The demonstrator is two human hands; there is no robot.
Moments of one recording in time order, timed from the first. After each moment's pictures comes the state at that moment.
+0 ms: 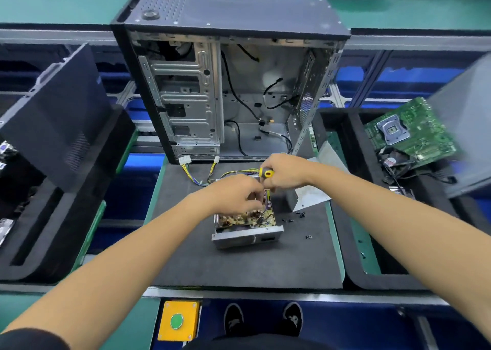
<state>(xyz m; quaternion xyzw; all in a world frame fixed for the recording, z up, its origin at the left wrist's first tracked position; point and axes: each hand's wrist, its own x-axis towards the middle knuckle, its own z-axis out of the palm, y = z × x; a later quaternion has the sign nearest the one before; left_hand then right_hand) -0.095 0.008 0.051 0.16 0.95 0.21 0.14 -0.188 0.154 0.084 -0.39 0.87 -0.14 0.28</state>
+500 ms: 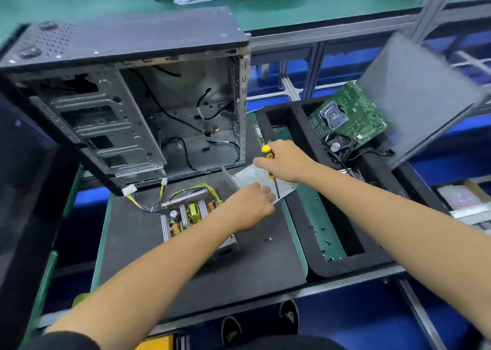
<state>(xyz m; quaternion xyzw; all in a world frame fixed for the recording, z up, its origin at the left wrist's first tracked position) -0.154 0.139 0.027 0.42 0.88 -0.19 0.07 -0.221 0.265 0.083 -0.19 0.91 -0.33 0.15</state>
